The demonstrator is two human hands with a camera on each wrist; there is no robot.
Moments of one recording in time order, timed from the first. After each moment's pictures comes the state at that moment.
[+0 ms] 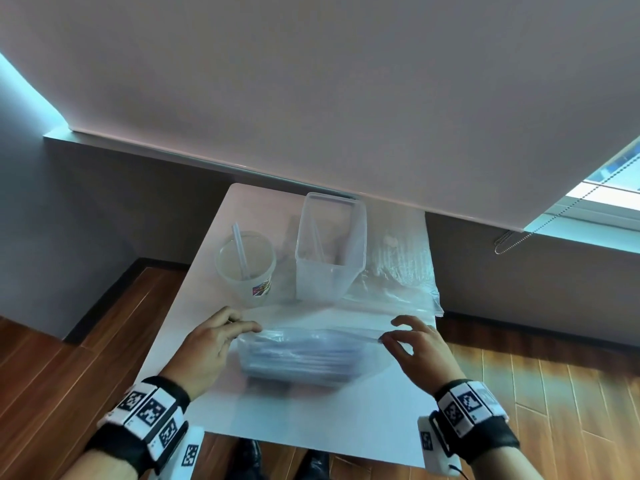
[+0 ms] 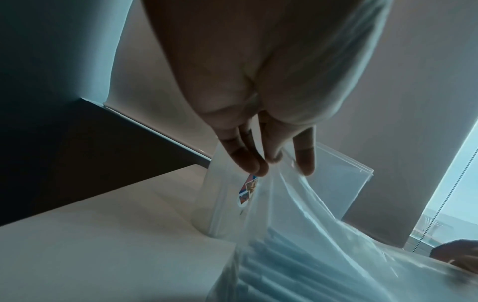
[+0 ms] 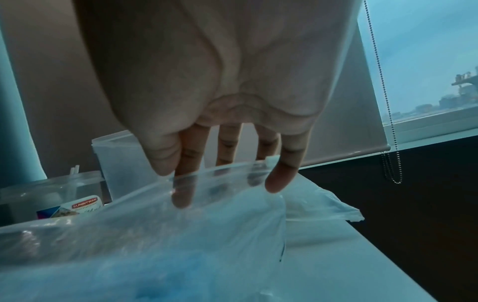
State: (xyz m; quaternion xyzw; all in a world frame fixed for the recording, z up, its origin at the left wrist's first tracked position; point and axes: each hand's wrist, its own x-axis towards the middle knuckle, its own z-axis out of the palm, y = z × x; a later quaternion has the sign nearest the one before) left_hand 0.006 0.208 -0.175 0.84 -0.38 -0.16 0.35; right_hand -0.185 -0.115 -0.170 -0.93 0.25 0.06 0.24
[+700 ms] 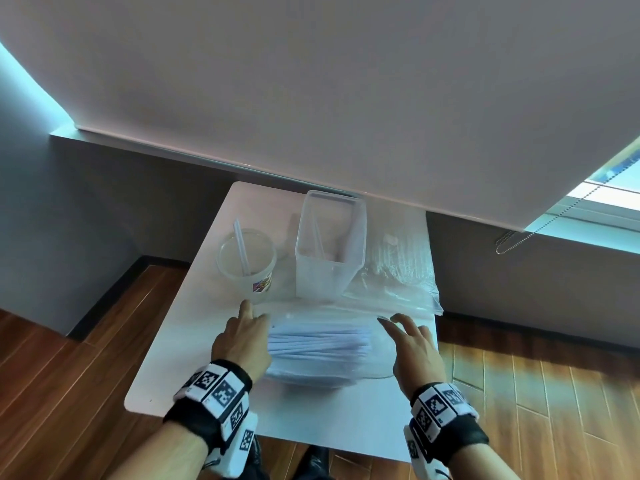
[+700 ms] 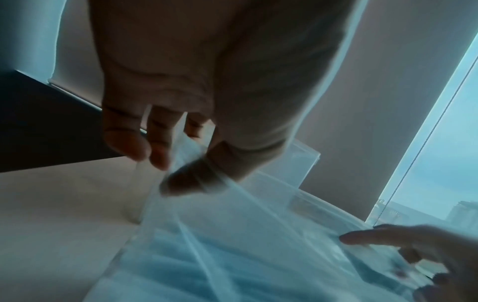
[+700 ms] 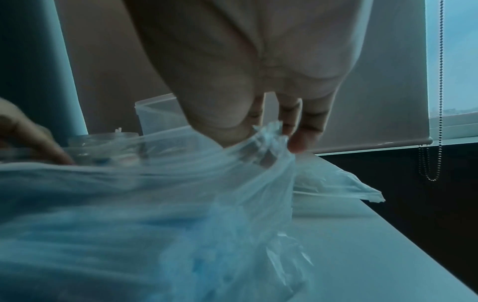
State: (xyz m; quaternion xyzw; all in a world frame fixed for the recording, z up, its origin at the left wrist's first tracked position) left_hand -0.028 0.141 -0.142 0.94 -0.22 -0.25 0.06; right_hand -0.181 -0.087 -0.175 -0.95 0.29 0.07 0.12
